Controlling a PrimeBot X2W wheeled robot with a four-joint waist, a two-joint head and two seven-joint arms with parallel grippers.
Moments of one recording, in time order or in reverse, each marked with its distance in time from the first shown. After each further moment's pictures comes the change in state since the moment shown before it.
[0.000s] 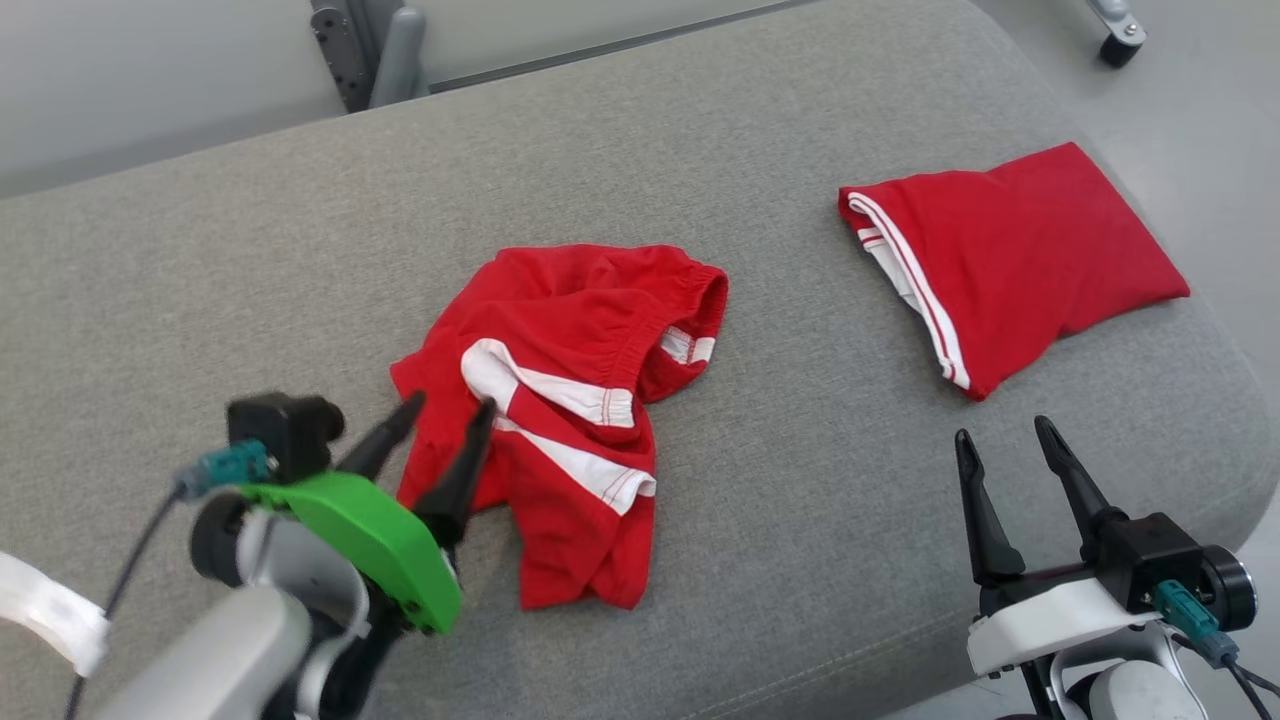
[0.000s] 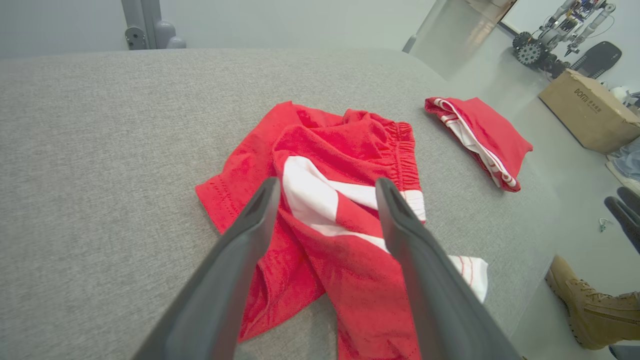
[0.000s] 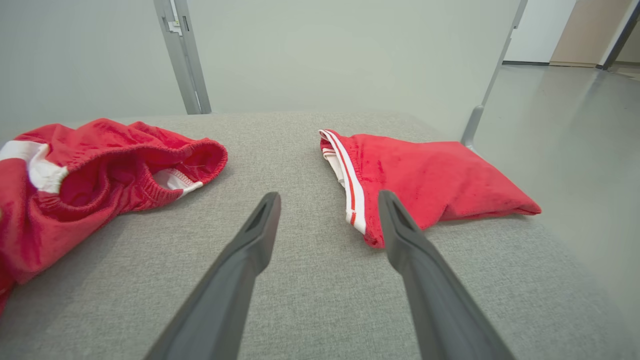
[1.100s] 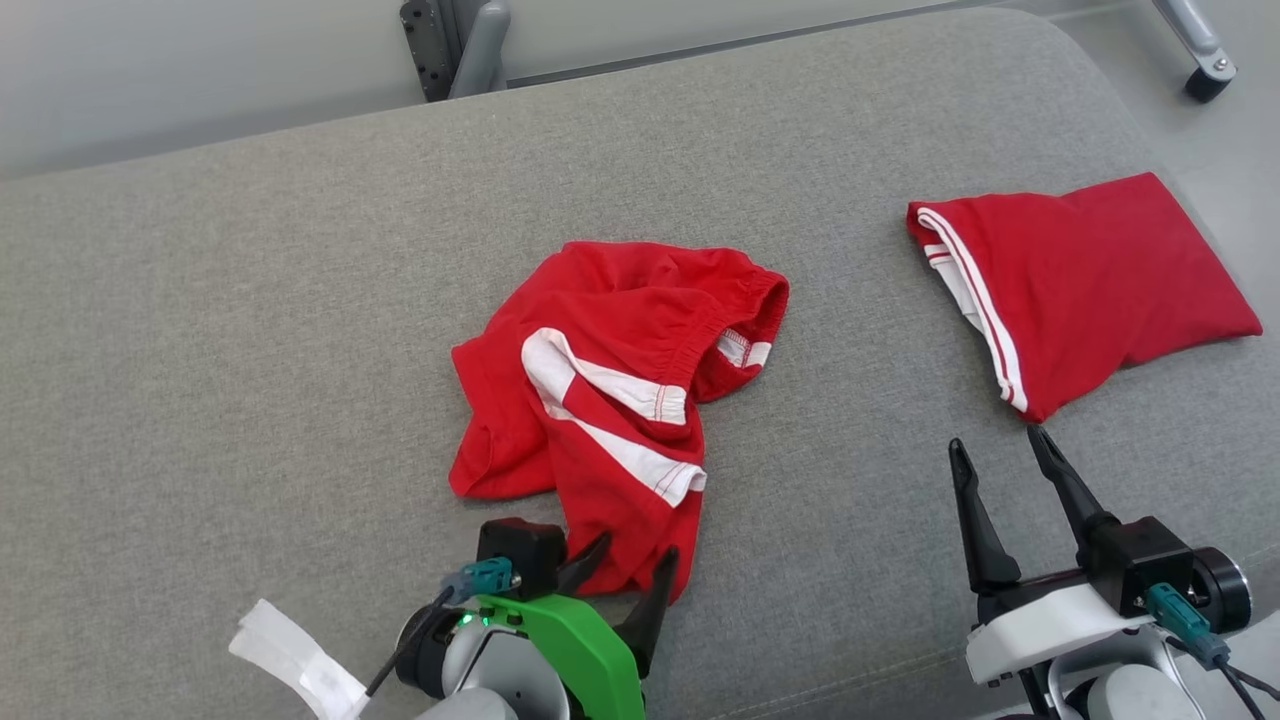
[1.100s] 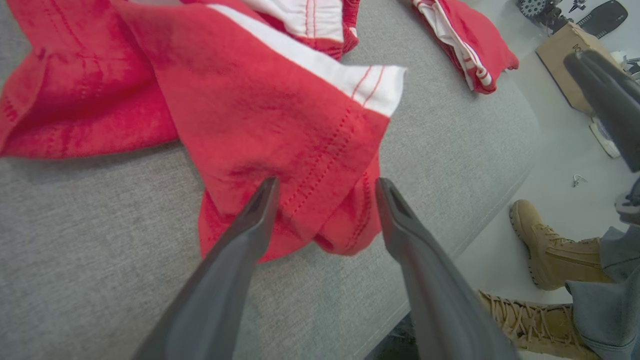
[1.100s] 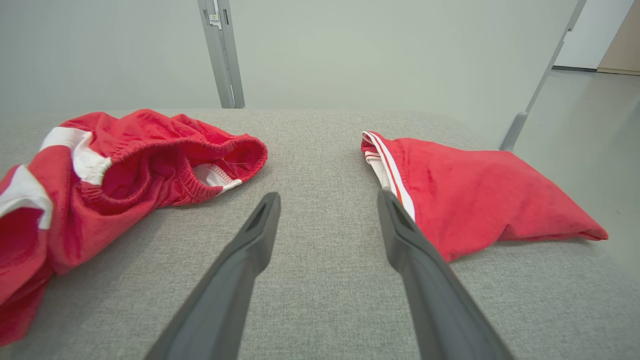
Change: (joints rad) left arm 0.075 -0.268 -0.213 0.142 0.085 0.069 -0.025; right arm 0.002 -0.024 0.022 0.015 0.004 0.000 0.000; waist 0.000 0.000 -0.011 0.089
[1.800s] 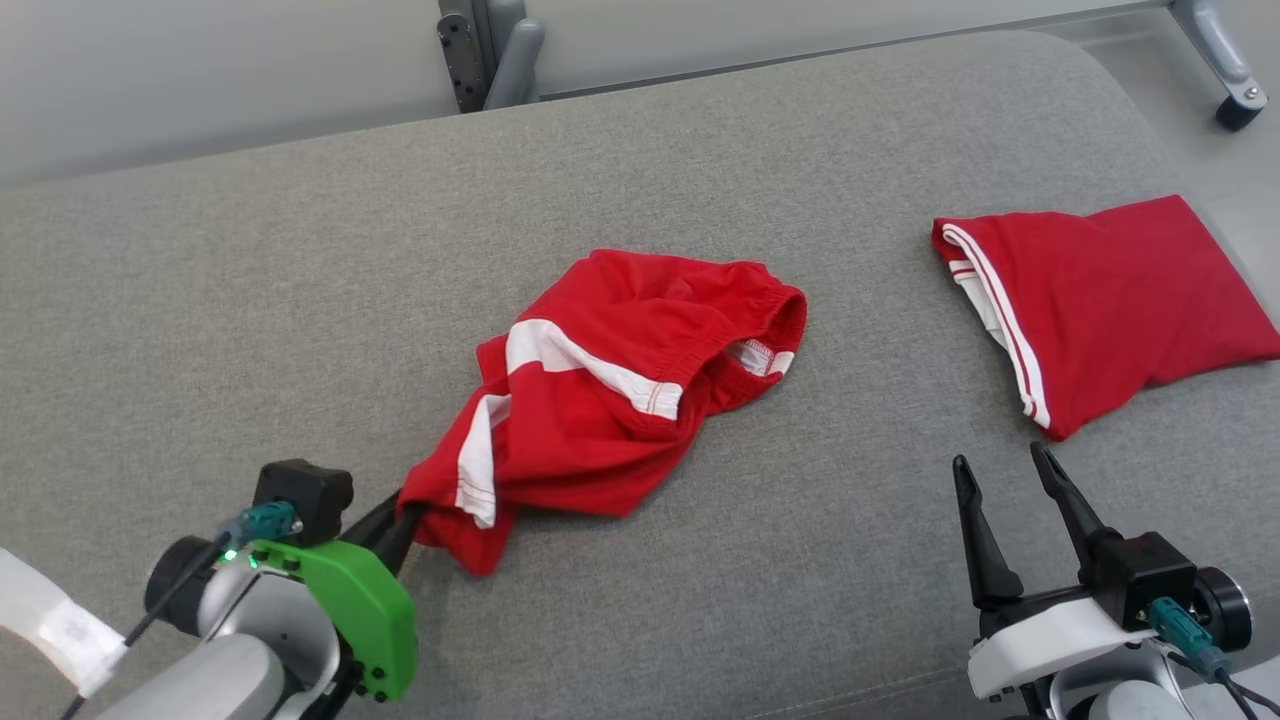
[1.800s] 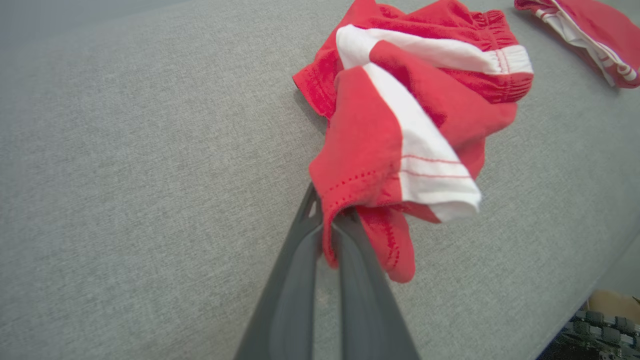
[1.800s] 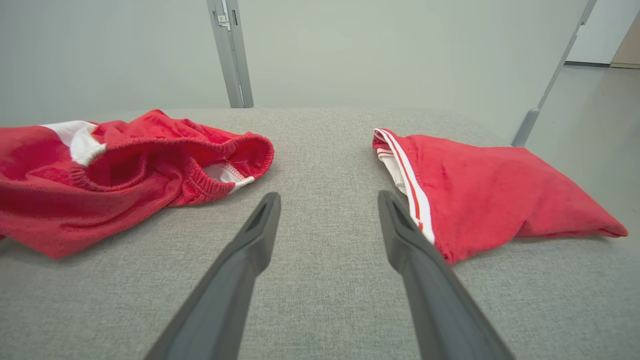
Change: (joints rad) left arm -0.063 0.324 0.060 -0.053 0.042 -0.040 0.046; right arm 0.024 0.012 -0.012 0.007 0.005 0.000 0.000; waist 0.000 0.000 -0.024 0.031
